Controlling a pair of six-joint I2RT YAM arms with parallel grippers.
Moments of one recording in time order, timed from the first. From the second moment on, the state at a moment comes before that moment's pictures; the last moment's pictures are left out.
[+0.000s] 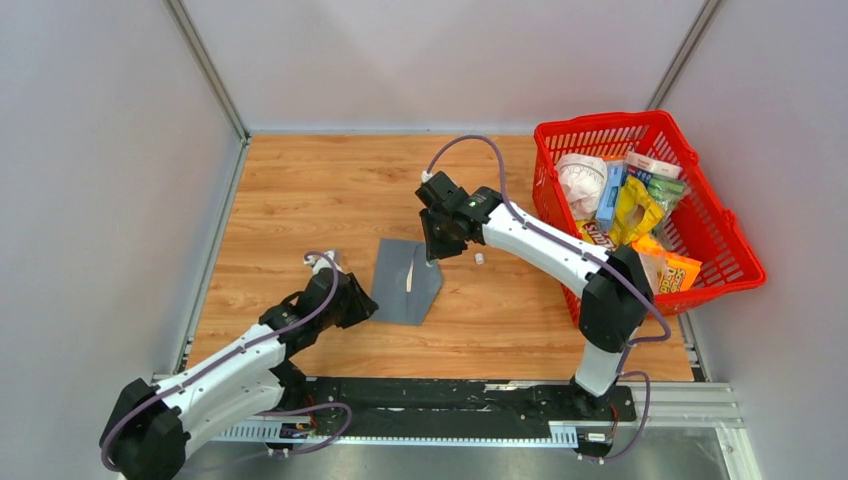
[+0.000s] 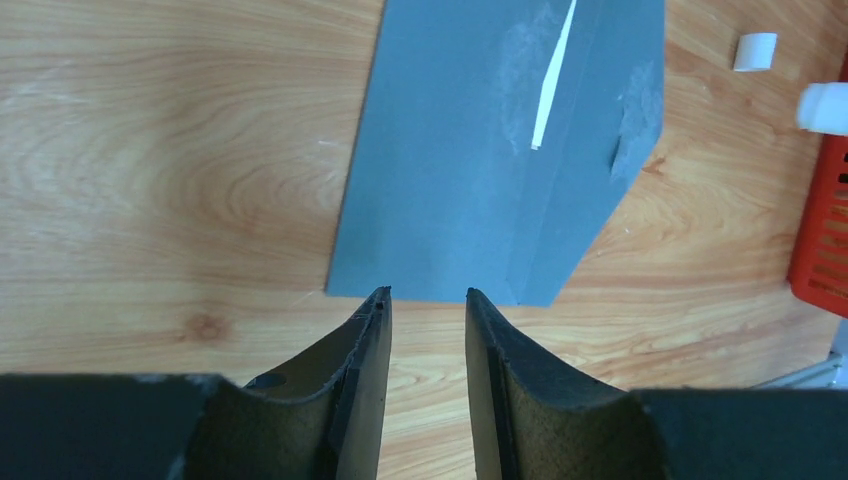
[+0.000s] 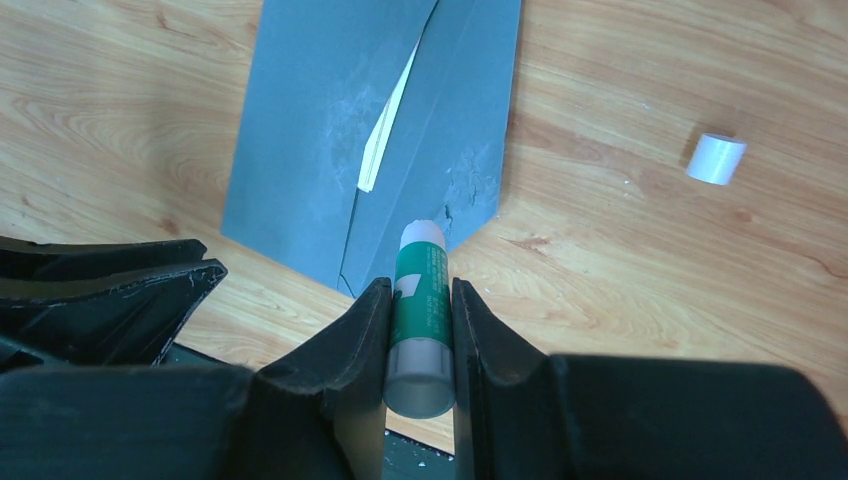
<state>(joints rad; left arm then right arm) -0.65 0.80 0.34 -0.31 -0.13 -0.95 0.82 1.76 1.56 -0.84 0.06 0.57</state>
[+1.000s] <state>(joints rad) -0.53 1.18 0.45 -0.21 0.00 -0.81 0.87 1.99 1.71 -0.83 0.00 0.55</state>
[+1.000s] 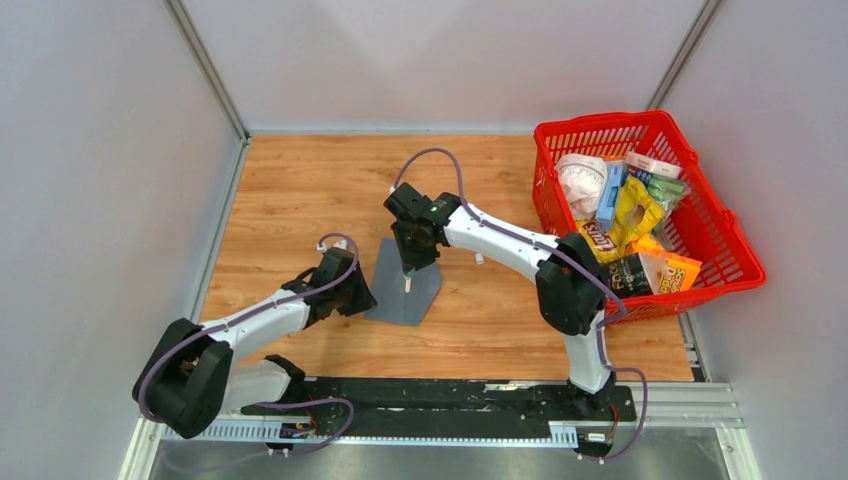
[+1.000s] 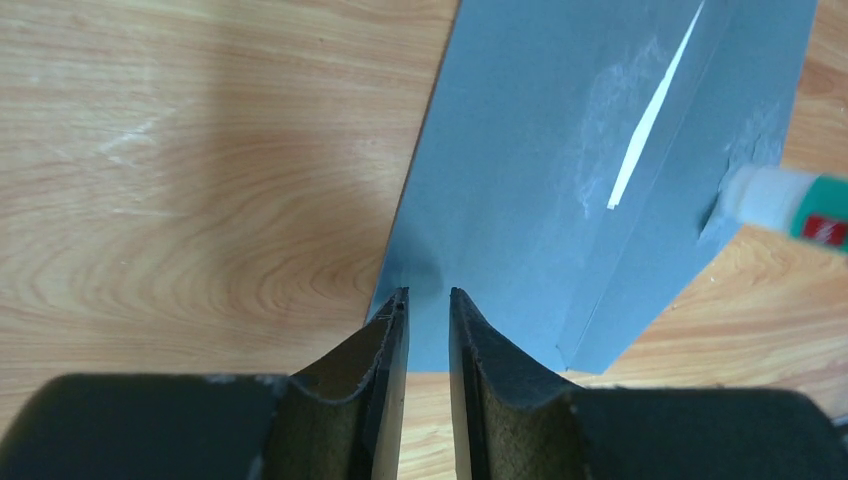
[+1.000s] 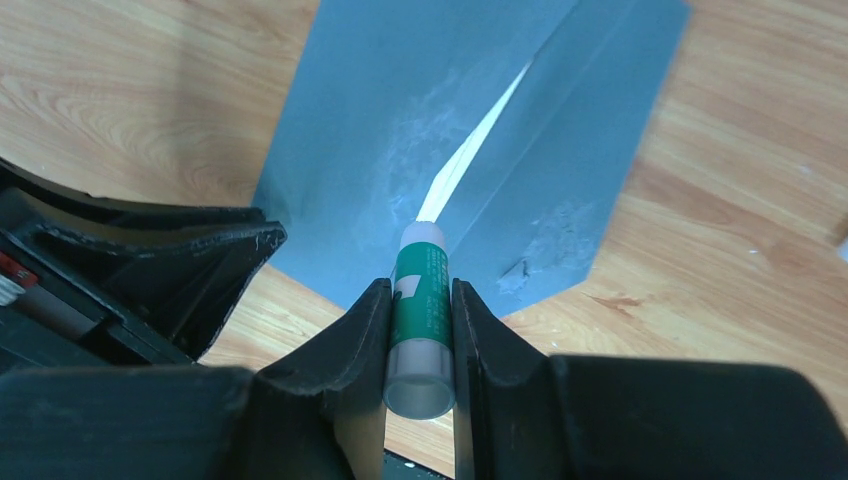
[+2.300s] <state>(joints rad) -0.46 1.18 0.53 -0.23 0.22 -0.70 0.91 2.15 1.79 -0.80 0.02 0.57</state>
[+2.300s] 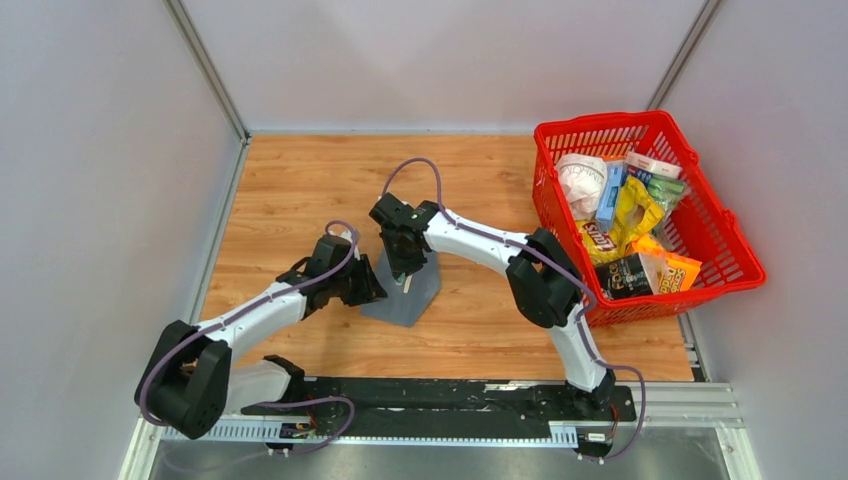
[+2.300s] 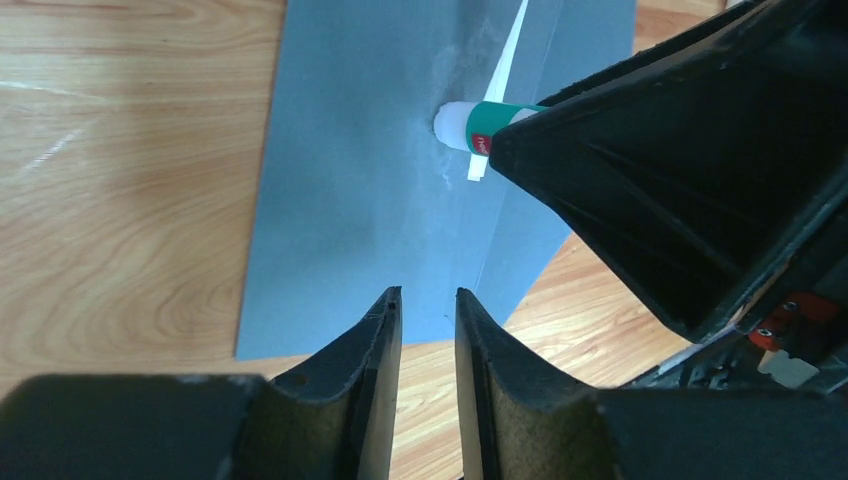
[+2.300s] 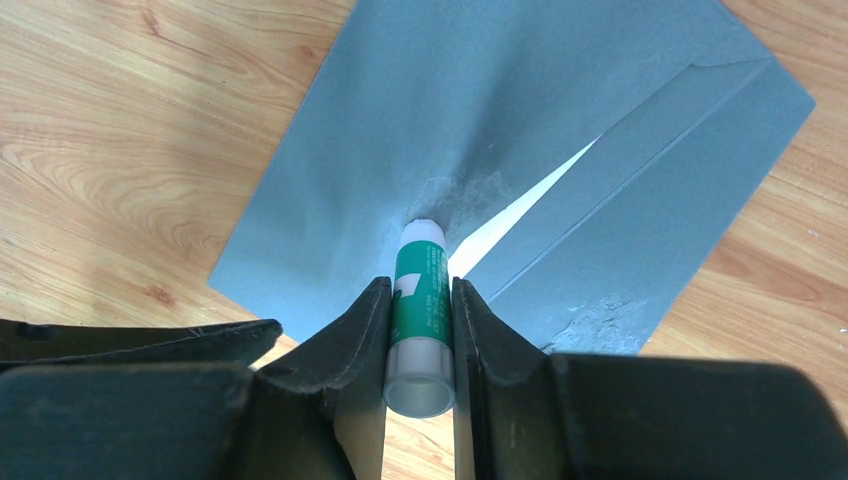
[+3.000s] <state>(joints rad) -0.45 1.27 0.42 -0.09 0.23 -0.82 0.95 2.15 1.78 -0.79 0.12 0.59</state>
